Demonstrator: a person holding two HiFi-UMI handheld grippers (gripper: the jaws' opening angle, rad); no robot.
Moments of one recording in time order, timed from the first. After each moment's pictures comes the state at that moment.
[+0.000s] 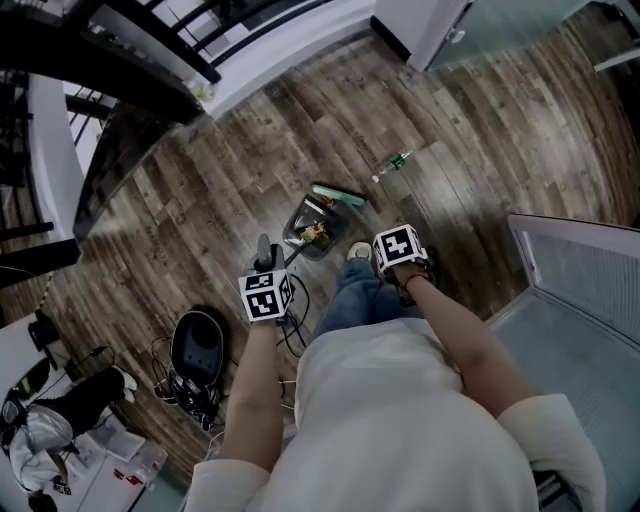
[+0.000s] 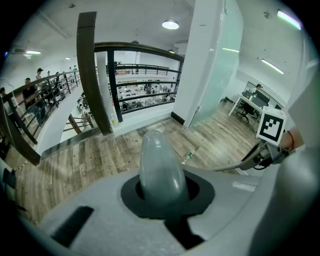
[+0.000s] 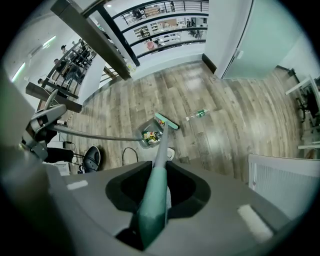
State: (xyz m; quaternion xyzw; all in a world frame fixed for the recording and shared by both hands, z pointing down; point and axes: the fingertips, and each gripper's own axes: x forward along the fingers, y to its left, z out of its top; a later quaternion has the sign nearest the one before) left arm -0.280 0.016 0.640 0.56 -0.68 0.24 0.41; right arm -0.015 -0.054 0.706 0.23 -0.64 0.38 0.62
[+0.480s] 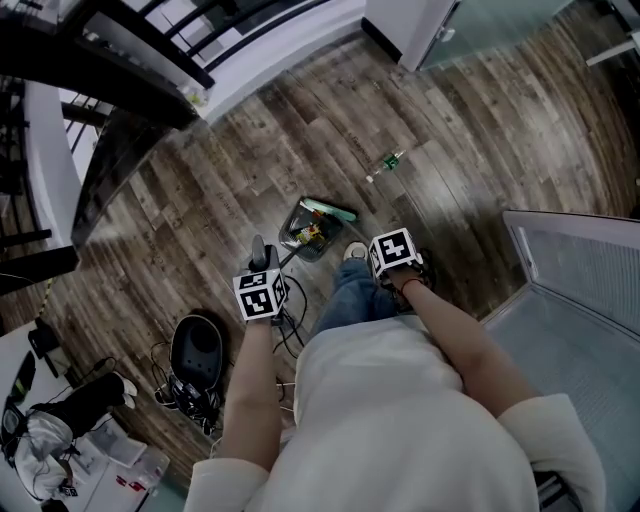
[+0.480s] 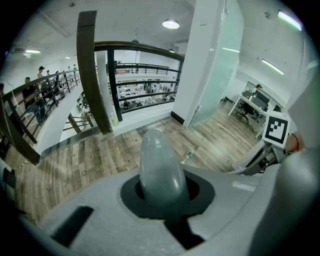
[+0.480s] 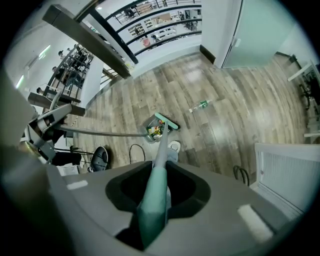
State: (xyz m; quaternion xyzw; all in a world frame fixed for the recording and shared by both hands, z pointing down) left arm -0.277 0.020 0.641 0.56 -0.67 0.23 0.42; right arm -0.004 -0.023 0.701 0.22 -0.62 0.43 0.62
